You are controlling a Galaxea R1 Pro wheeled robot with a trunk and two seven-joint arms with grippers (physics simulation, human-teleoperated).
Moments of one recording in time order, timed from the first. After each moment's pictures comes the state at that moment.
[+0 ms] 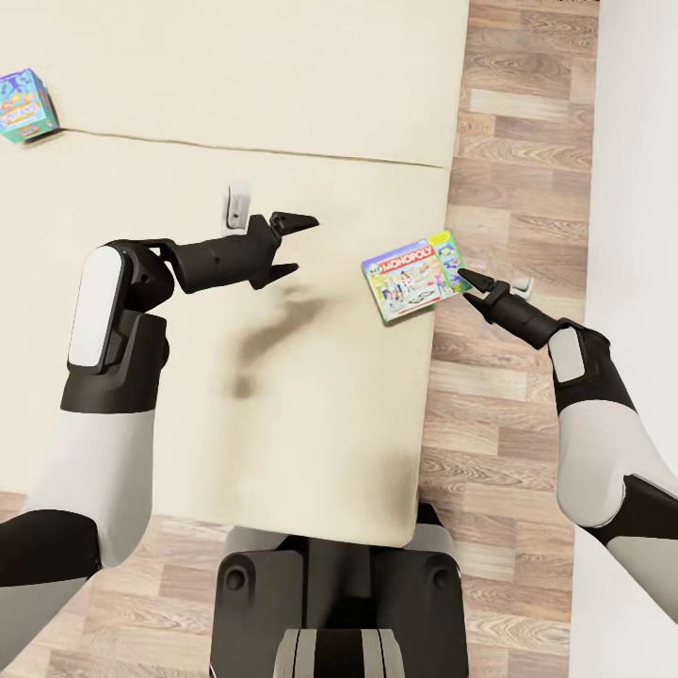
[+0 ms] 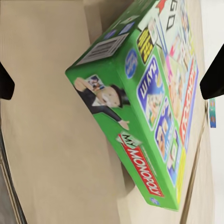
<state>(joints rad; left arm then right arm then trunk) -1.21 0.01 -0.09 -1.46 1.71 0.95 0.62 -1.25 -0.12 -0.51 -0.70 -0.30 0.68 0.87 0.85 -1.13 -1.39</state>
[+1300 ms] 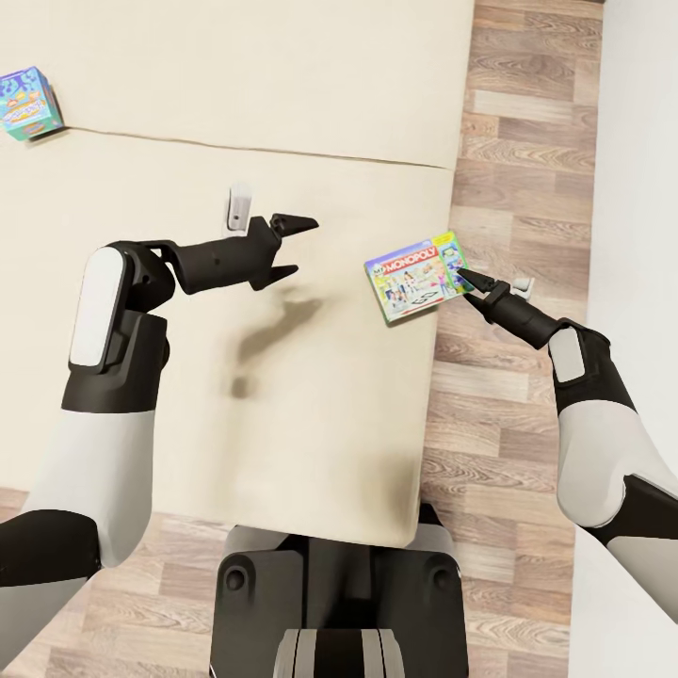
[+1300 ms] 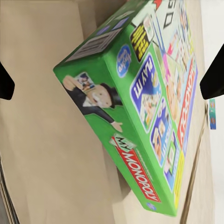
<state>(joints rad) -1.21 0.01 -0.09 -1.45 1.71 0.95 0.62 -1.25 -0.12 -0.51 -0.70 -0.30 0.68 0.87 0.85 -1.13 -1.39</state>
